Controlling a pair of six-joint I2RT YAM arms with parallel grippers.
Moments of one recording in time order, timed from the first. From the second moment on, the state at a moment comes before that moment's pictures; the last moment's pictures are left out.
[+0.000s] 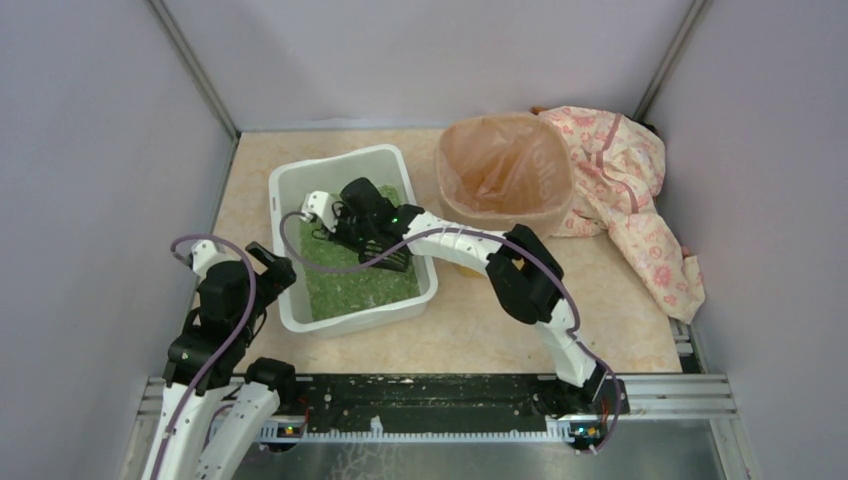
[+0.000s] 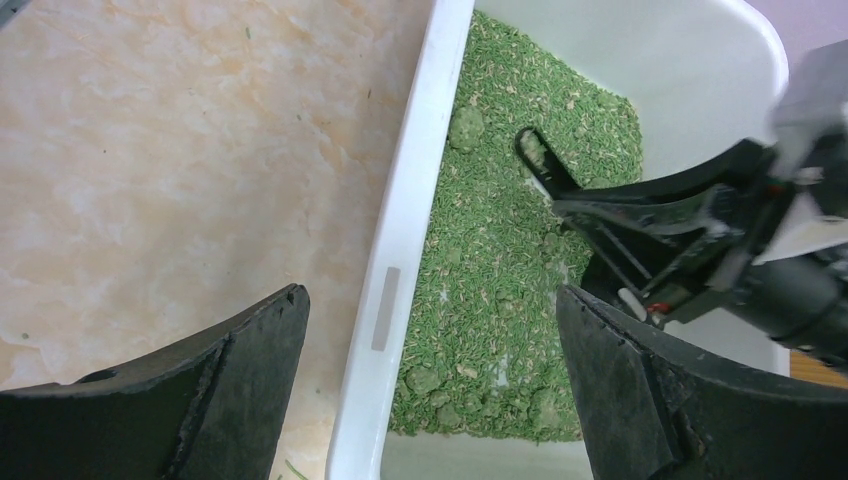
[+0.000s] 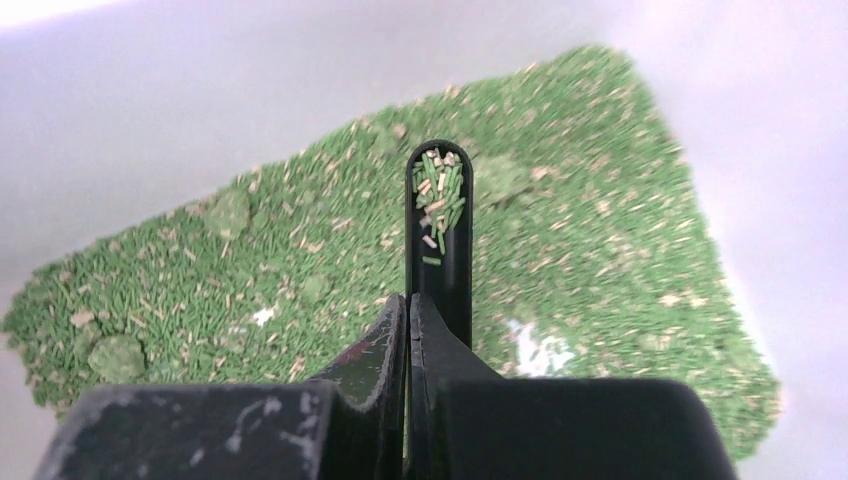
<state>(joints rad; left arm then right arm) -0.27 0.42 0.75 -0.84 -0.44 -0.73 0.97 2.18 1.79 -0.21 -0.27 -0.38</state>
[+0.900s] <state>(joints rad) -0.27 0.77 0.78 -0.45 -0.19 -0.79 0.96 1.93 1.58 0.01 -0.35 -0.30</state>
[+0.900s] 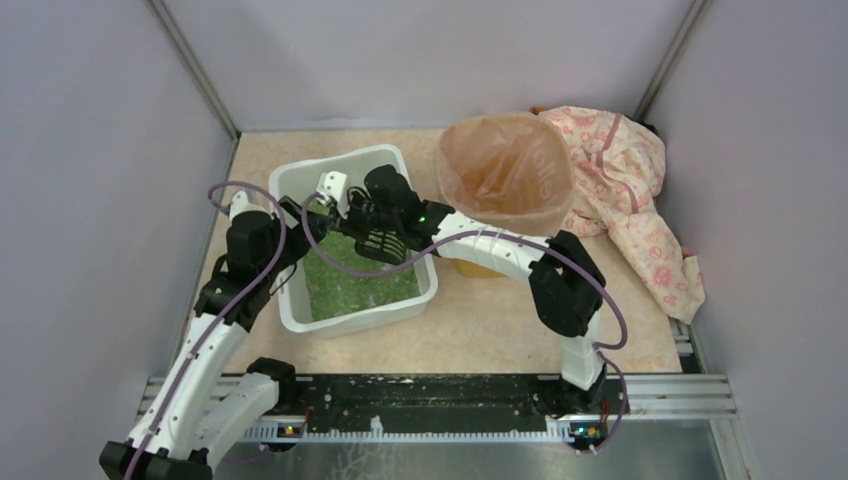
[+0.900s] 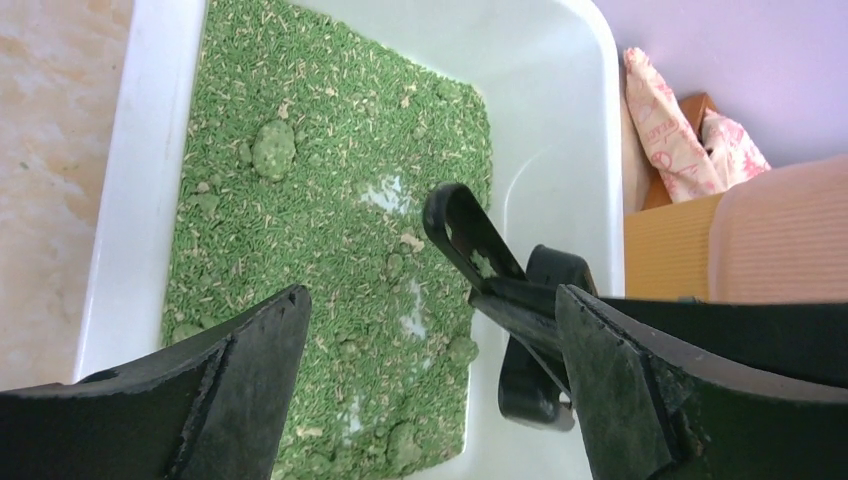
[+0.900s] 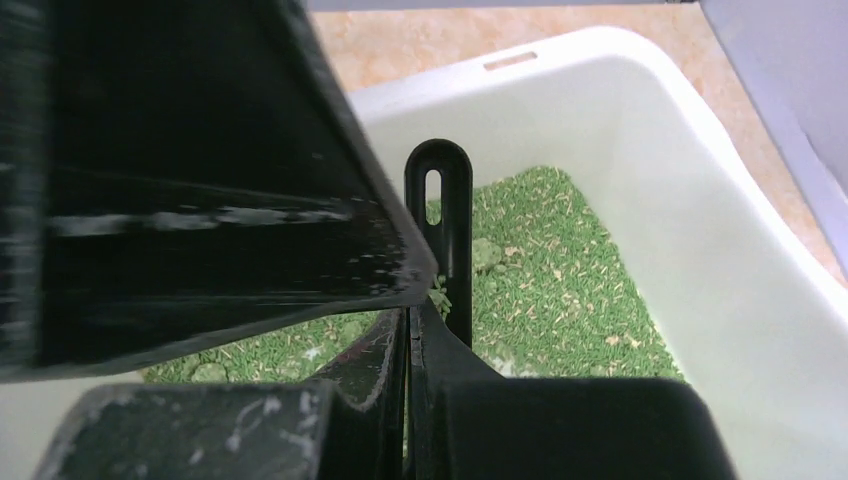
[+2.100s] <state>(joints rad) -0.27 0.78 0.70 -0.28 -0.28 -0.86 1.01 1.90 1.56 0.04 -0.33 -0.21</state>
